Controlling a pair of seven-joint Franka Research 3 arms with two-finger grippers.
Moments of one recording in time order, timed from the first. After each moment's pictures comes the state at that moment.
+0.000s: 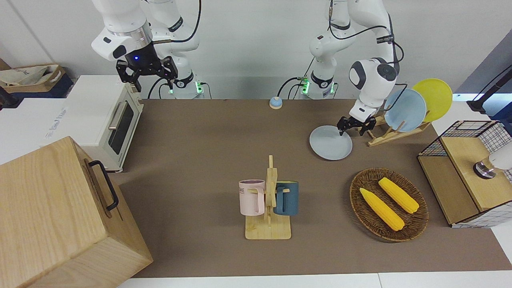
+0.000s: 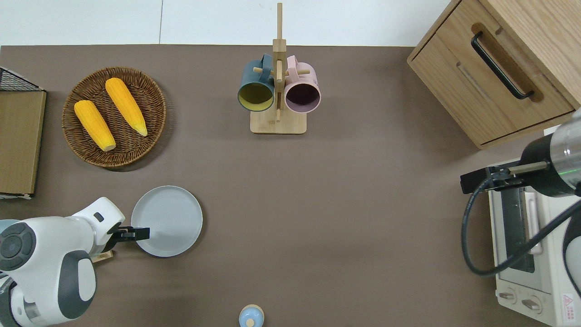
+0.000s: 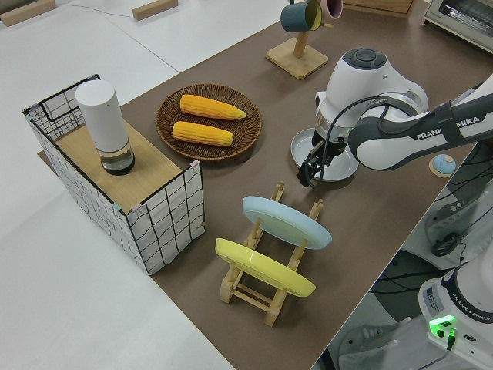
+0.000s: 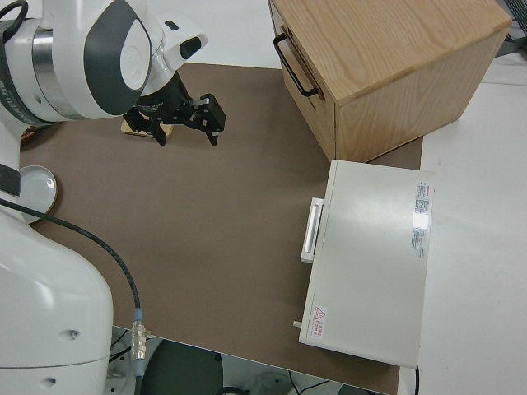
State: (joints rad) left arm 0.48 -0.17 -0.45 -2.58 -0.16 2.43 0.20; right arm 0.03 0.00 0.09 -1.47 0.00 1.39 0.03
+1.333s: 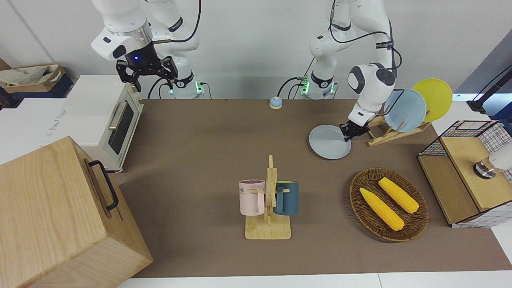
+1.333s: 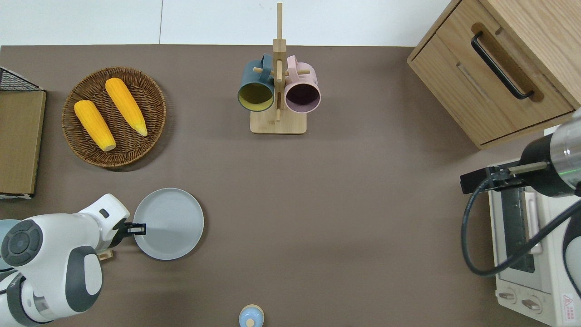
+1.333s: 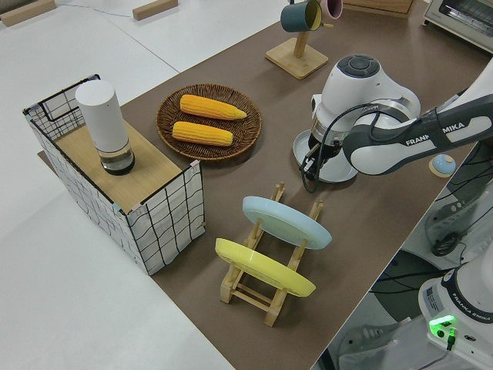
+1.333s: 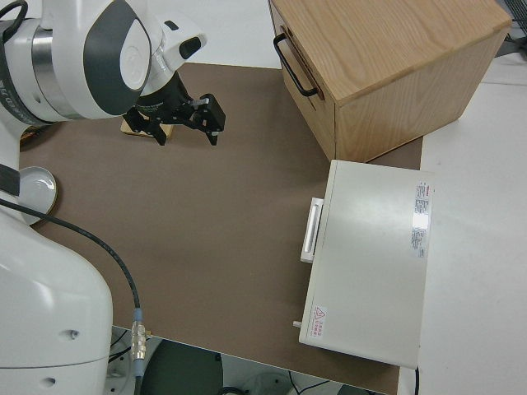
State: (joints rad) left arm 0.47 -0.12 -0.45 -2.57 -0.19 2.49 0.20; right arm 0.03 0.00 0.09 -1.47 0.00 1.39 0.03
